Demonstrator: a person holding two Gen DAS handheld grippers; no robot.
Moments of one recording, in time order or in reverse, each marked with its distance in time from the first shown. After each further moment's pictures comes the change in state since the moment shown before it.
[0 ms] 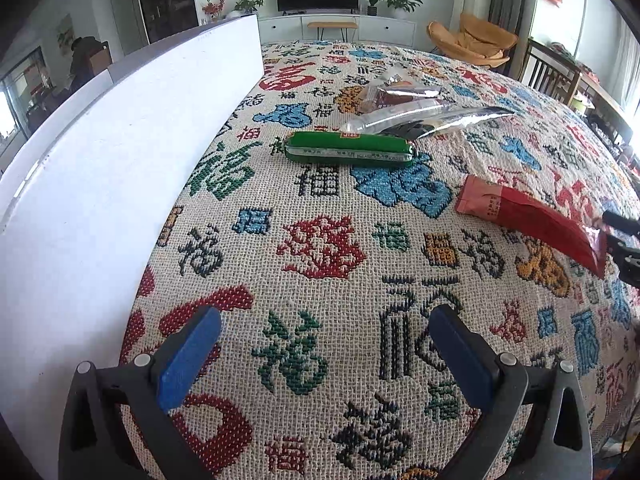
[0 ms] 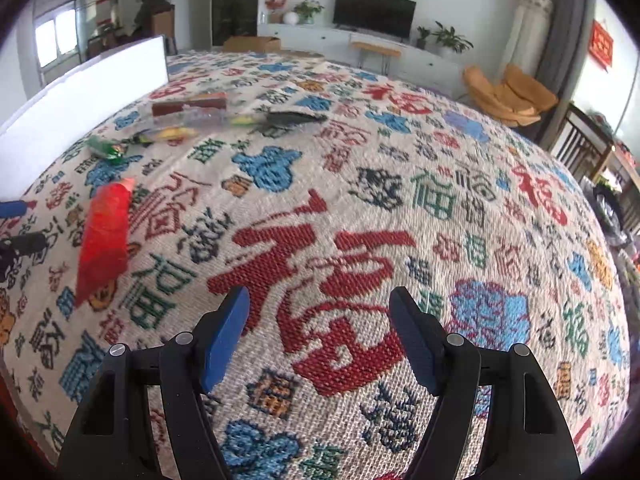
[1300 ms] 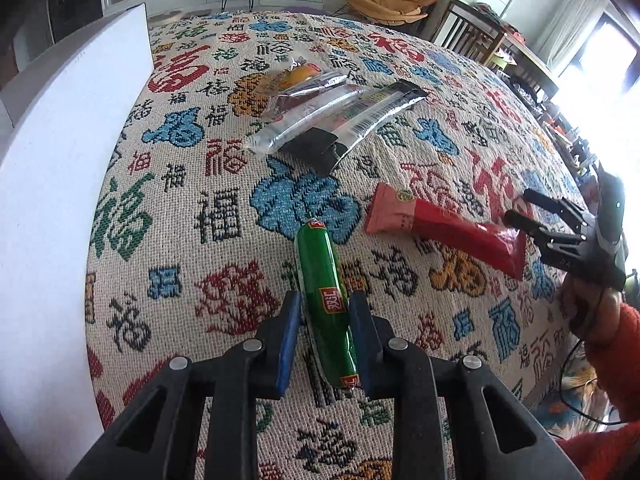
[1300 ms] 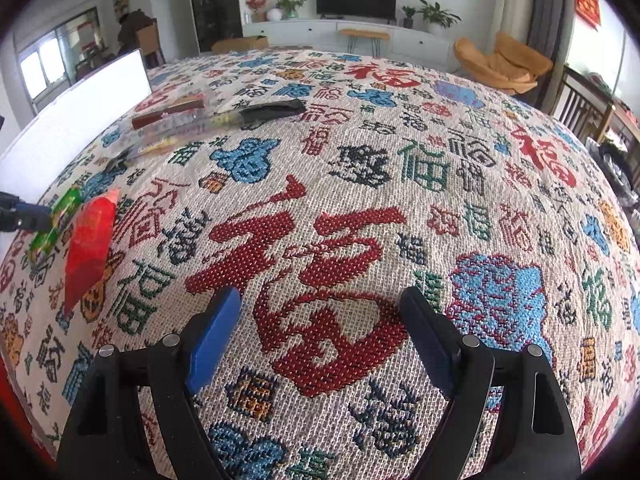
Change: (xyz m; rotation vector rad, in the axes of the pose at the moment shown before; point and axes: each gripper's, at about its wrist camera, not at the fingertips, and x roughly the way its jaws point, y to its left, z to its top) left arm 0.006 -0.017 0.048 0.167 0.194 -0.305; right arm 0.011 -0.020 0.001 0.090 0.021 0.040
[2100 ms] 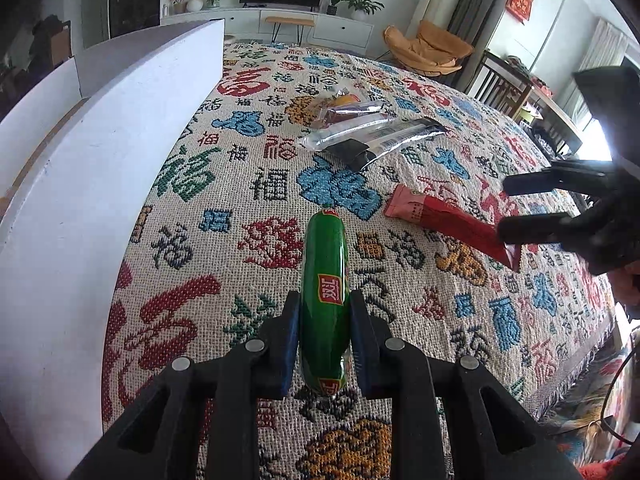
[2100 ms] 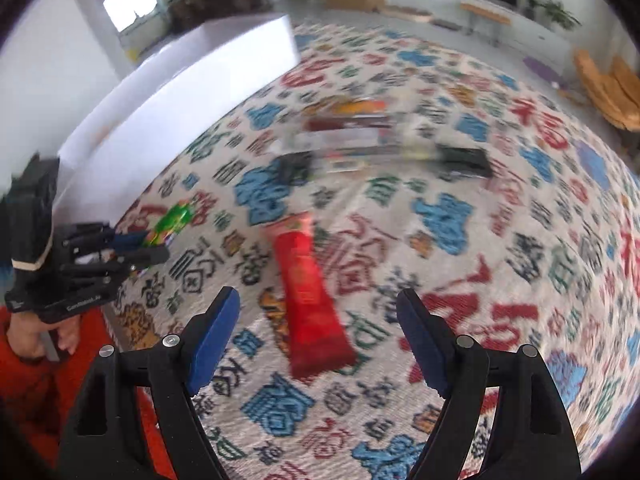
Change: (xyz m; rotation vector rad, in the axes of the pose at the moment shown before) left arm -0.036 0.006 -0.052 -0.147 -0.175 0.057; right arm -0.020 0.123 0.081 -0.310 0.248 0.322
